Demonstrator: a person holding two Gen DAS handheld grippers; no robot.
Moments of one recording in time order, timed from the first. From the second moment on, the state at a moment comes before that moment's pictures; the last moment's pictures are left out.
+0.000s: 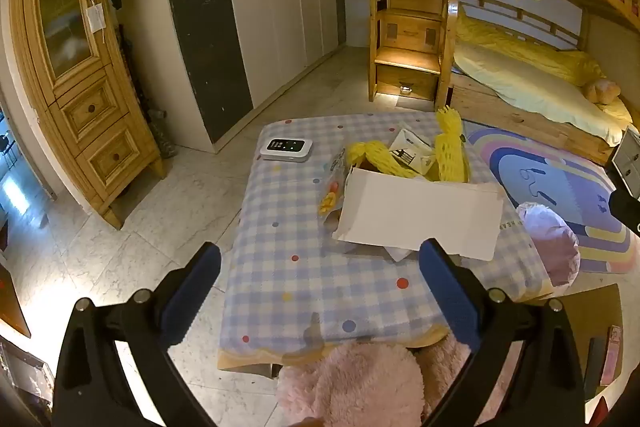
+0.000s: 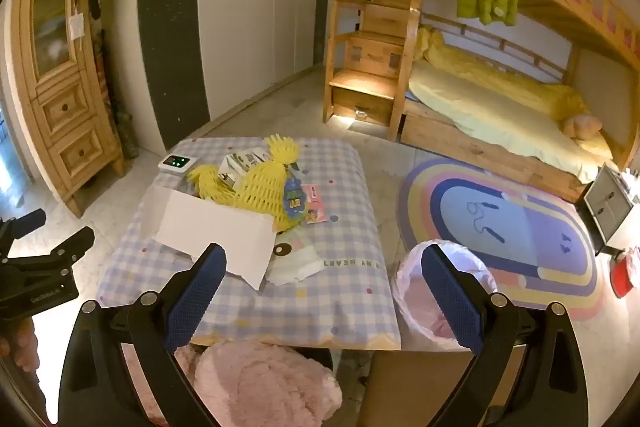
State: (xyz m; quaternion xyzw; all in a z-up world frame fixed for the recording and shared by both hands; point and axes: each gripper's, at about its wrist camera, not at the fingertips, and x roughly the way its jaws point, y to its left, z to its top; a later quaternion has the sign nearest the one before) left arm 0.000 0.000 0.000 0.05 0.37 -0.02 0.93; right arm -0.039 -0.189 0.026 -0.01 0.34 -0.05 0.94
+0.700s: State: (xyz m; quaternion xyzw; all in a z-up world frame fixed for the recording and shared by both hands) left arm 0.002 0.008 -0.005 0.05 0.37 -0.02 0.93; right arm -0.037 -0.190 0.023 -0.01 0.35 -0.05 0.94
